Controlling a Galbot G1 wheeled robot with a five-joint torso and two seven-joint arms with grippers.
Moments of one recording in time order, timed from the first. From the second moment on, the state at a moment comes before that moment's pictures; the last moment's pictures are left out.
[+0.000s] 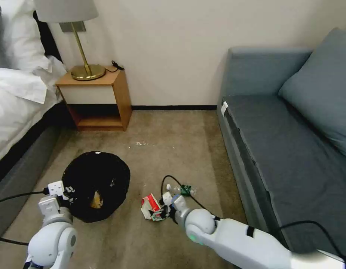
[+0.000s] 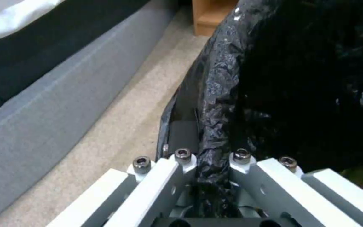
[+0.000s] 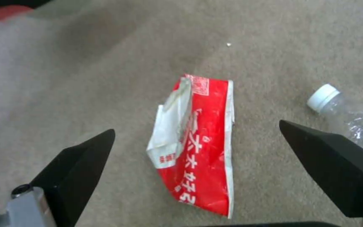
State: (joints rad) left arm 1.51 -1.30 -0.77 -2.04 -0.40 0.45 -0.42; right arm -0.66 1.19 -0.73 1.41 0.75 -0.34 0.26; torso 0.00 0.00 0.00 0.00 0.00
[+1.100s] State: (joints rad) left arm 1.51 -1.32 -0.77 -2.03 -0.38 0.45 -0.42; right arm -0.74 1.38 -0.61 1.12 0.54 -0.35 0.17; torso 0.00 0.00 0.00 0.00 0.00
